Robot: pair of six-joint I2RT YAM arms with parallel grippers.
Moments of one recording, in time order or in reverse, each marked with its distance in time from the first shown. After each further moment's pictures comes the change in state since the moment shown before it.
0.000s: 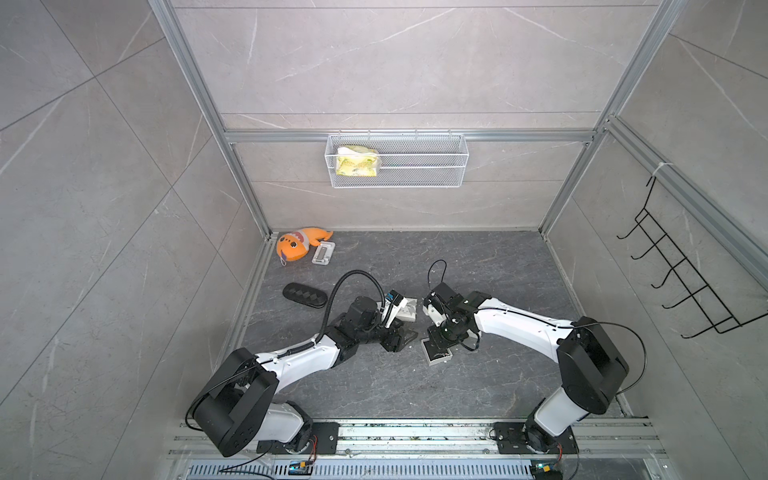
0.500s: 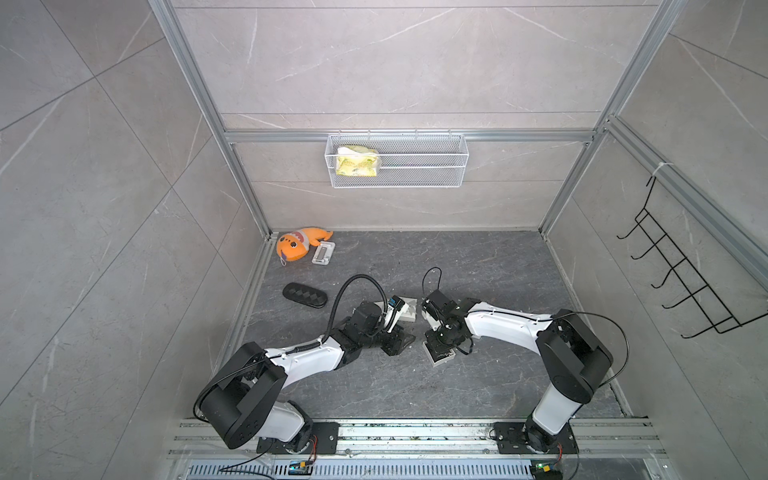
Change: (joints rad) left arm -0.043 0.039 -0.022 0.009 -0.083 -0.011; right arm 0.018 0.079 -0.056 0.115 0.073 0.020
